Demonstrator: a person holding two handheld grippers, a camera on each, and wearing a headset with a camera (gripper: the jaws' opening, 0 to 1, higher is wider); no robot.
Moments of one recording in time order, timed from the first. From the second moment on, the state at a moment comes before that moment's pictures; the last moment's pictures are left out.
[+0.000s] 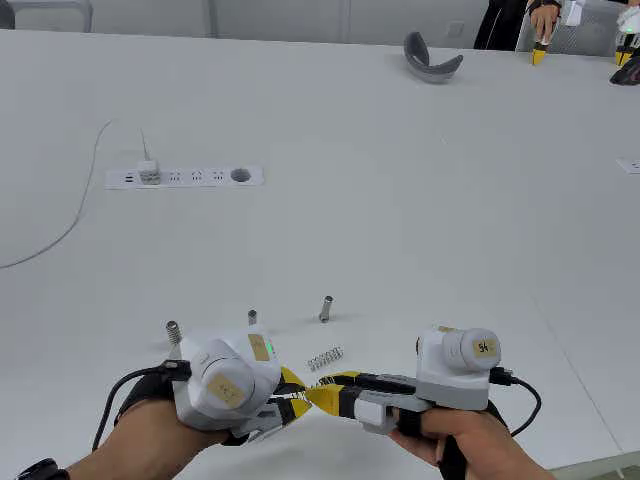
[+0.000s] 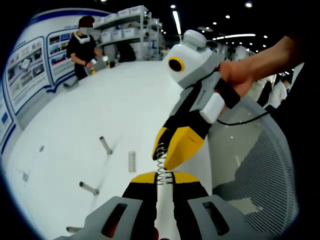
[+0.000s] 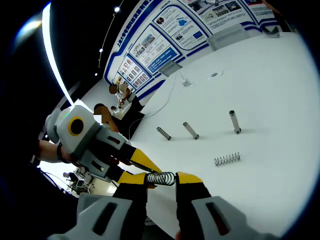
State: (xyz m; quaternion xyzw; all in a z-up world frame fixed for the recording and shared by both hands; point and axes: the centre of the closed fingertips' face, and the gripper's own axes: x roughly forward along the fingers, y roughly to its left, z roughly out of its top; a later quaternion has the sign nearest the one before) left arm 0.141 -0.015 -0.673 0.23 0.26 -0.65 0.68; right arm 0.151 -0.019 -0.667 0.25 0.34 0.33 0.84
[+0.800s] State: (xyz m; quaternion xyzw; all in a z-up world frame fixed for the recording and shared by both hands) left arm 0.143 -0.019 -0.657 0.20 0.24 -0.67 0.67; right arm 0.154 -0.013 -0.640 0.21 0.34 0.38 0.84
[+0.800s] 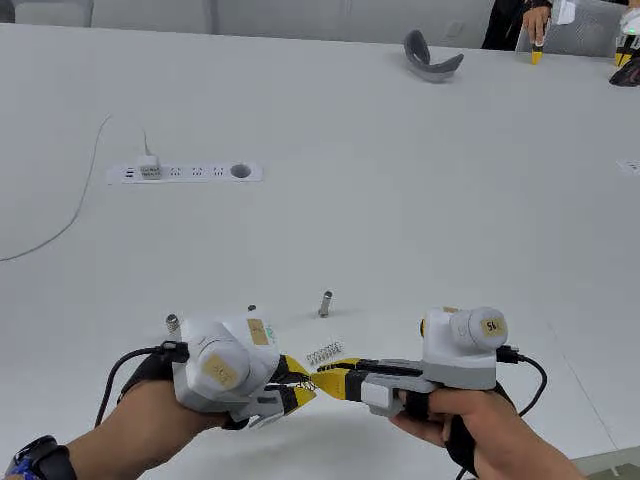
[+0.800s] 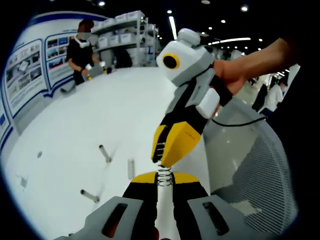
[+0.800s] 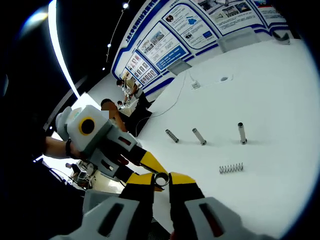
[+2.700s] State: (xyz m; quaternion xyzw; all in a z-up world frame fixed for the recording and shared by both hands) left arm 0.146 -0.032 -0.632 0.13 0.20 -0.71 0.67; right arm 0.142 -0.018 -0.620 -0.11 0.38 0.52 0.76
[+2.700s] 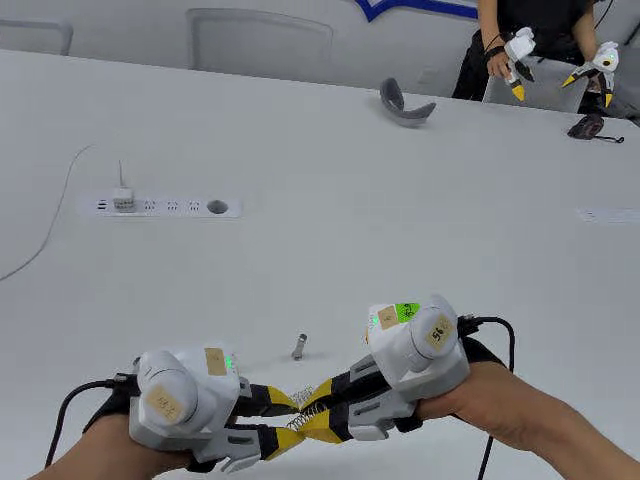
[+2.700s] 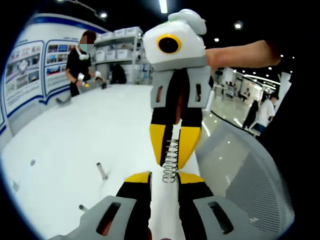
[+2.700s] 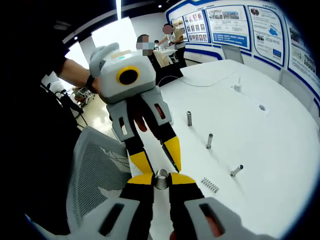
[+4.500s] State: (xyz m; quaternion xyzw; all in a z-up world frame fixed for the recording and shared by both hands) left arm 0.202 0.056 -0.666 0.11 0.27 -0.56 0.78; right arm 0.197 -0.048 -0.654 -0.15 0.42 0.45 0.78
